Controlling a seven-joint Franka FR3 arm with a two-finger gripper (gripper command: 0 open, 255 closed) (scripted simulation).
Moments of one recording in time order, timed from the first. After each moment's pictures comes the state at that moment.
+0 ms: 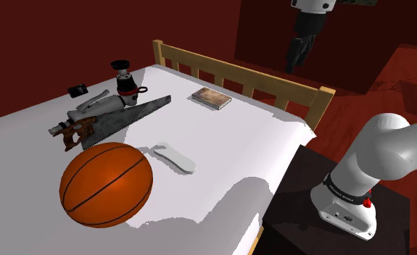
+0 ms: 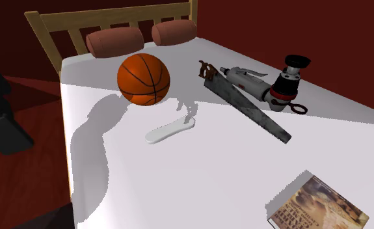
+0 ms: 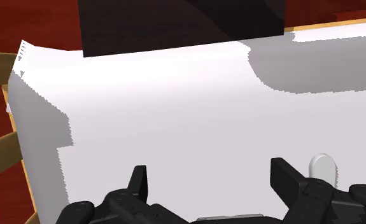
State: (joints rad) arm 0.01 -0.74 -0.04 -2.27 -0.02 1.52 -0.03
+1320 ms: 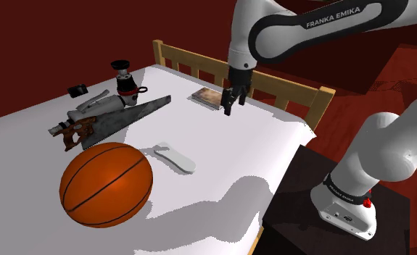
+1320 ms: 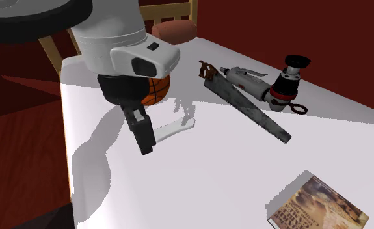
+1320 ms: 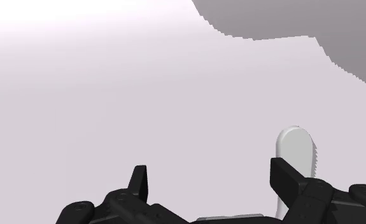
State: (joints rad) arm 0.10 -0.34 0.18 -2.33 0.08 1.99 0.21
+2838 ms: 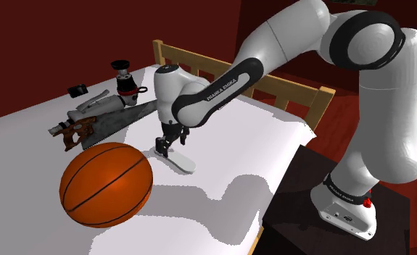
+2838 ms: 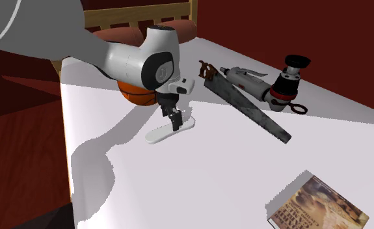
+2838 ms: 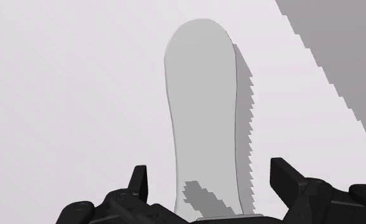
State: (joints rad) arm 0.26 0.46 0.28 -1.83 -0.15 2.29 0.56
